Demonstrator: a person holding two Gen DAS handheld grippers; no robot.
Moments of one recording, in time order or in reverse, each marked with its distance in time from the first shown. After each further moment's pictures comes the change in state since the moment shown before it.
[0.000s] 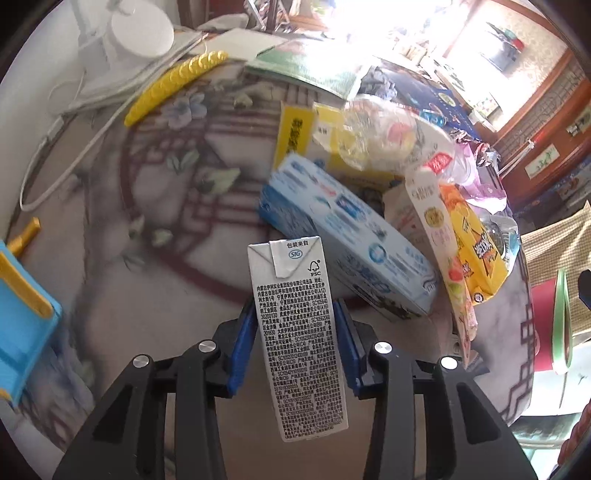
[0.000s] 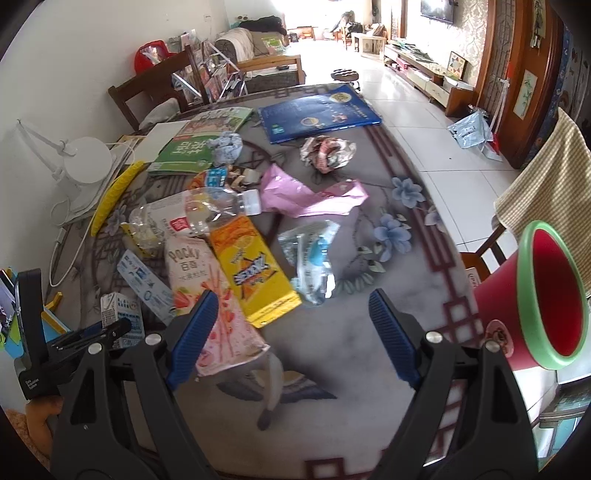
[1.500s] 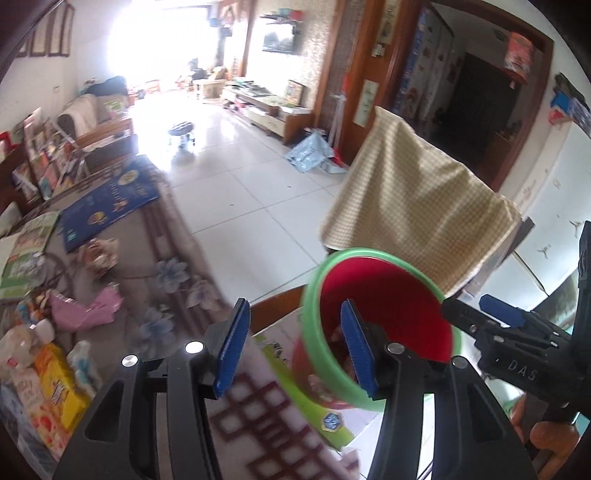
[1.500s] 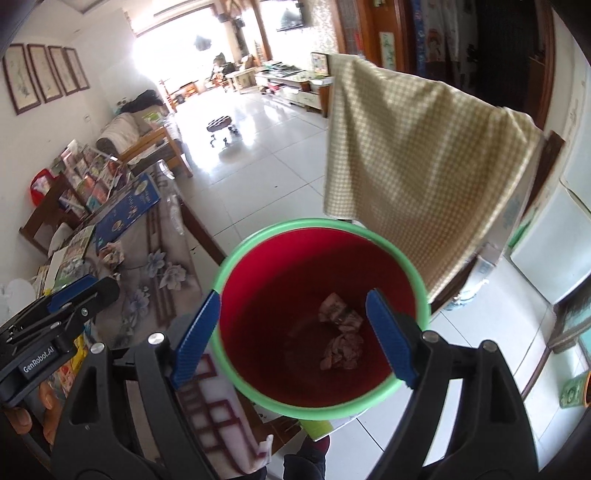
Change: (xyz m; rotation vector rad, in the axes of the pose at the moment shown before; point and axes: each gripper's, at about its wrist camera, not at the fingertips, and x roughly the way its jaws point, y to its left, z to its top) left arm -0.074 -0.468 -0.035 0.555 -0.229 -0.320; right arm -0.106 -0.370 -0.036 0.392 -0.172 -0.188
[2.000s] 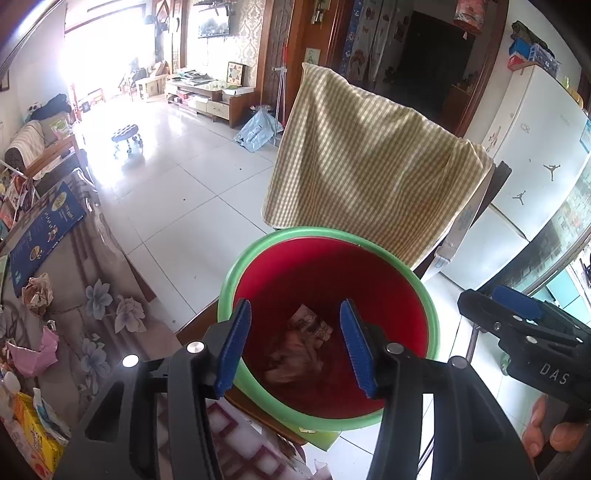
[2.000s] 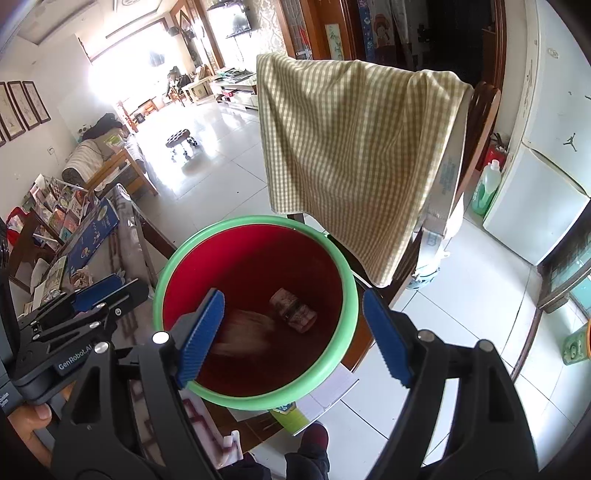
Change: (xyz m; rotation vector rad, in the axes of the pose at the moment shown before) left arm 0.058 -0.082 0.005 0.199 0.093 -0.146; right arm -0.016 -0.072 -0.015 0.163 -0.008 -0.105
